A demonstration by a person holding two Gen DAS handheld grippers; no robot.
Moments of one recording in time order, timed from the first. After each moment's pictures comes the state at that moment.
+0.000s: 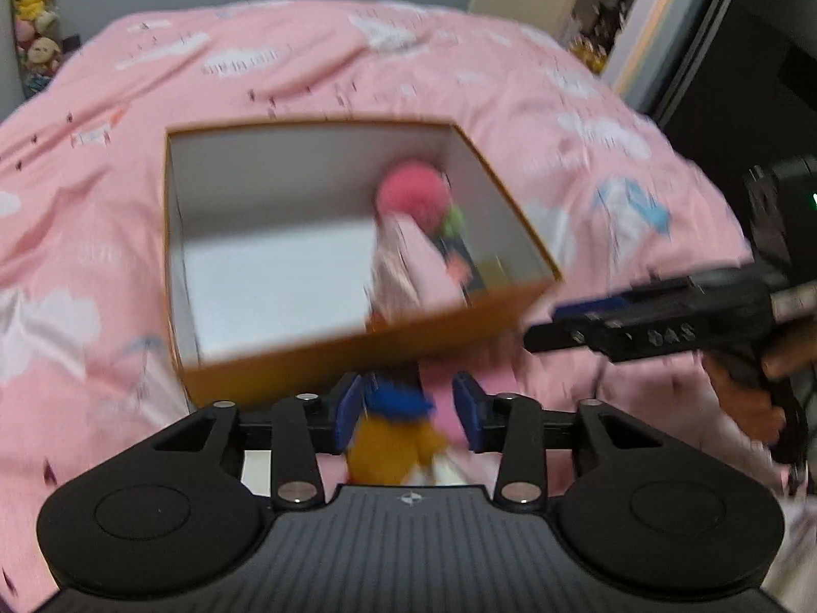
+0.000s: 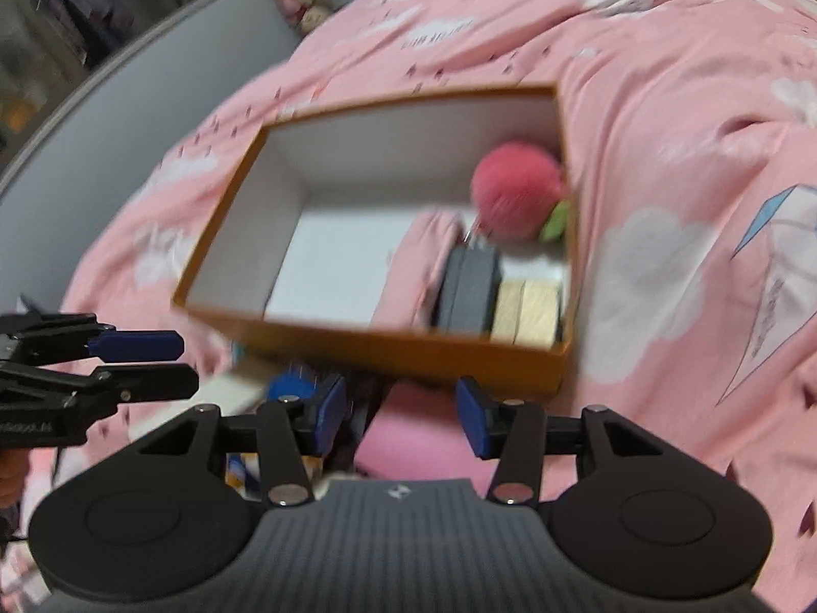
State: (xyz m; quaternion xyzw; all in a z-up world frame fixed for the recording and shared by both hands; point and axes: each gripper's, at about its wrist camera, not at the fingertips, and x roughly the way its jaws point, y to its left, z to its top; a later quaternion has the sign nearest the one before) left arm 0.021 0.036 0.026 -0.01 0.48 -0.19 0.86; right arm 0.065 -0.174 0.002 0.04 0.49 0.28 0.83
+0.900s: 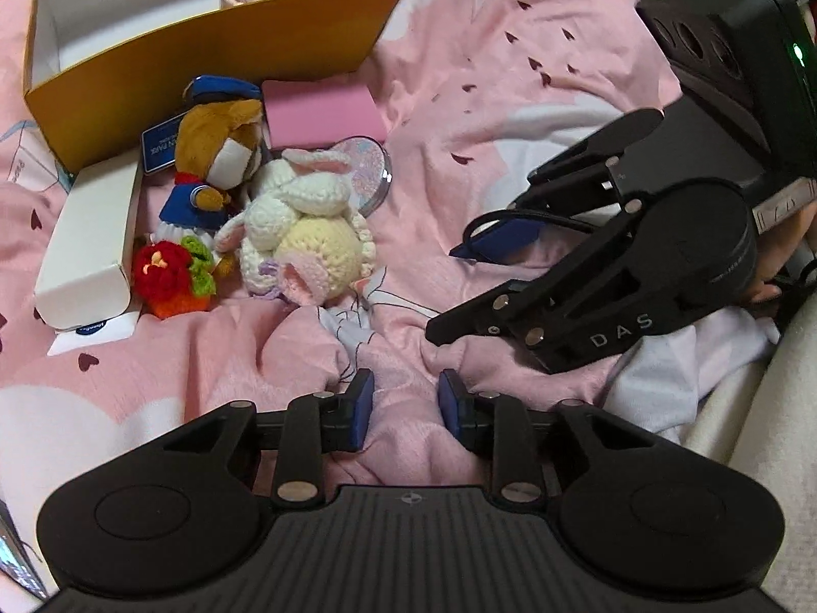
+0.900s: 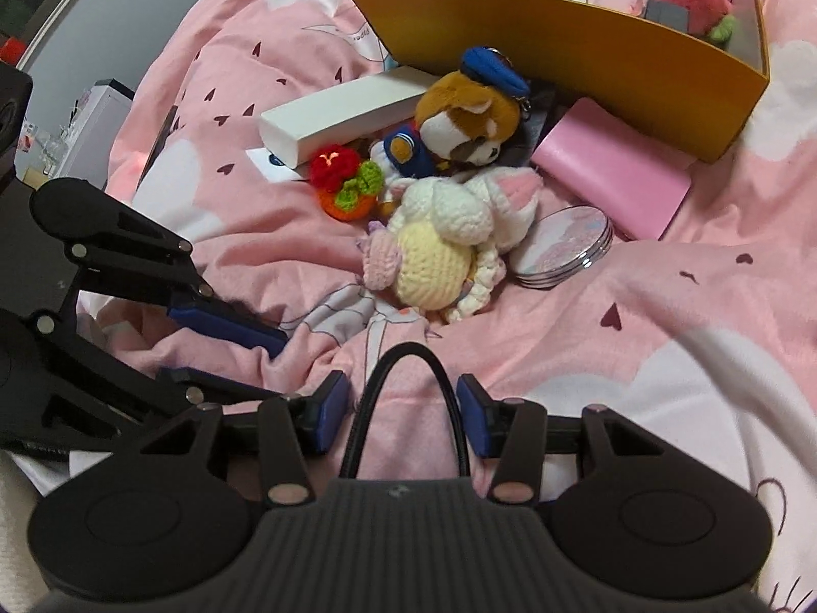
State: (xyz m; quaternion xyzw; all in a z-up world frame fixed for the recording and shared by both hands) left arm -0.086 0.001 -0.011 0.02 0.63 -0.28 0.72; right arm -0.048 -0.141 -0.020 -0.05 0.61 0.39 0.69
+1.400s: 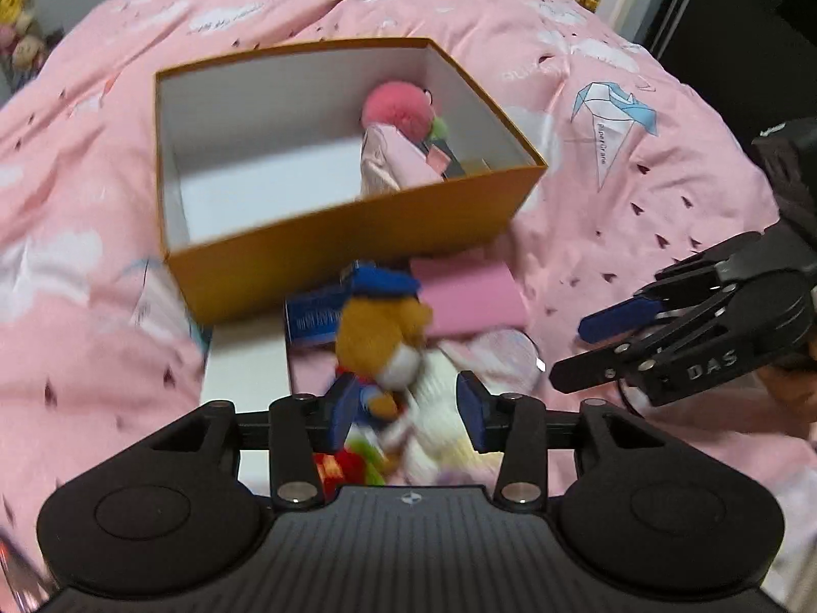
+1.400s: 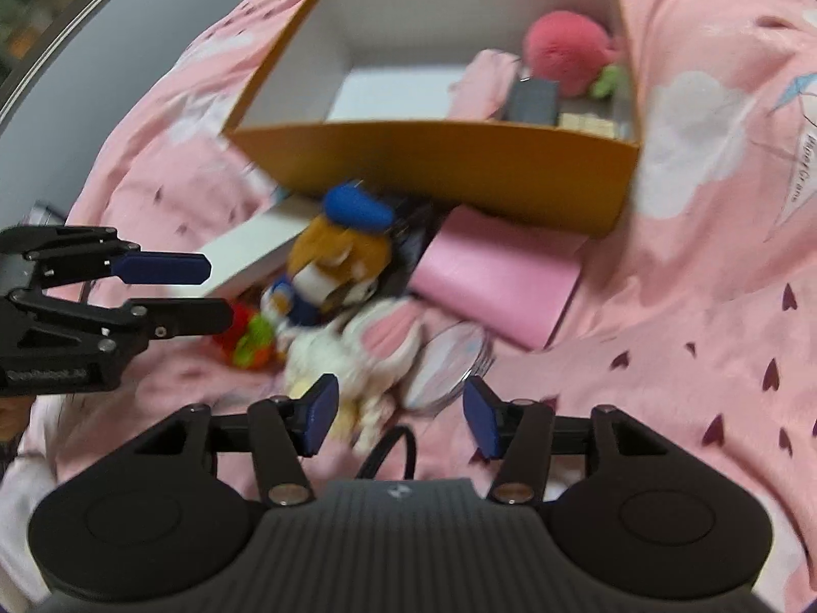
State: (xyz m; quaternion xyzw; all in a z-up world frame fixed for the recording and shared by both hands) left arm -0.017 0.027 -0.001 0.05 0.51 -0.19 0.84; right arm 0.006 -0.165 -0.016 0.03 0.56 0.29 0.77
